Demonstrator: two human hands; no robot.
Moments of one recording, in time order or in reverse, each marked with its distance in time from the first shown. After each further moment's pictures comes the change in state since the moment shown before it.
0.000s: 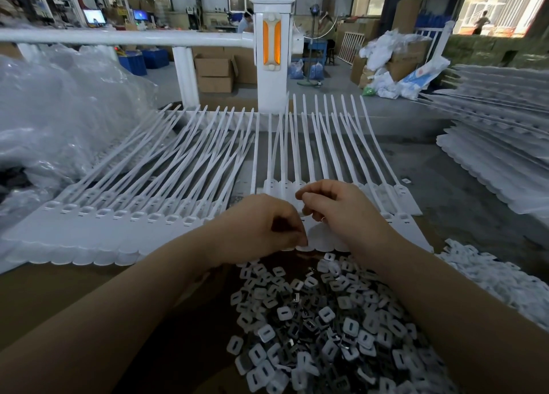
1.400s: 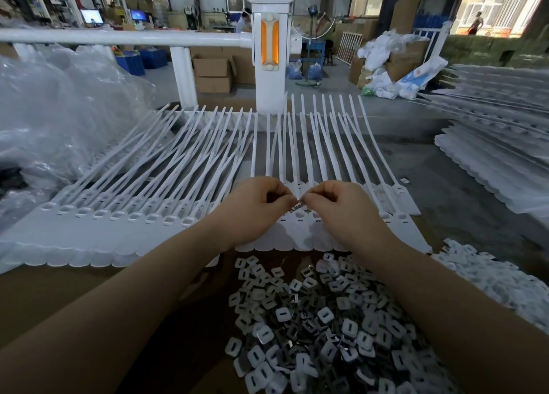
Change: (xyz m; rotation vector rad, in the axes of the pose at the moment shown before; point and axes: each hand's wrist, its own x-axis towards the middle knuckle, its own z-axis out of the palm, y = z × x) left_hand 0.016 0.000 0.000 -0.200 0.274 -0.188; right_hand 0.005 0.007 0.001 -0.236 0.129 -0.048
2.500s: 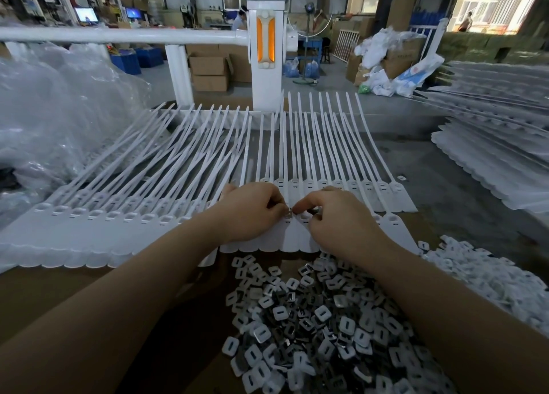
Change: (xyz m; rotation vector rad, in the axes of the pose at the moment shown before) left_hand 0.018 -0.008 0.002 0.475 -0.114 -0.018; right_hand -0.004 0.000 0.001 -0.500 -0.153 -0.058
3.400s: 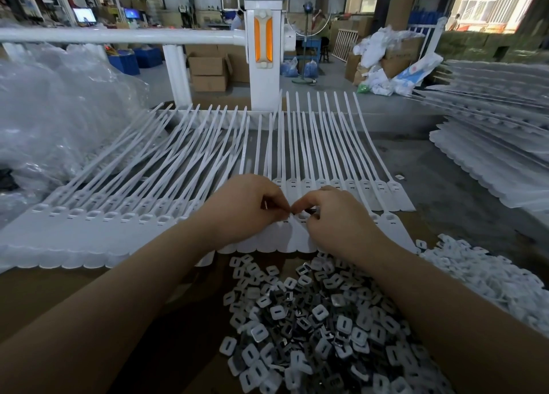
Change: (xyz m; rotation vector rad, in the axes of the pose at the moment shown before) left_hand -0.014 0.001 -0.008 -0.142 0.095 0.186; right_hand -0.001 -0.001 -0.001 0.029 -0.013 0.011
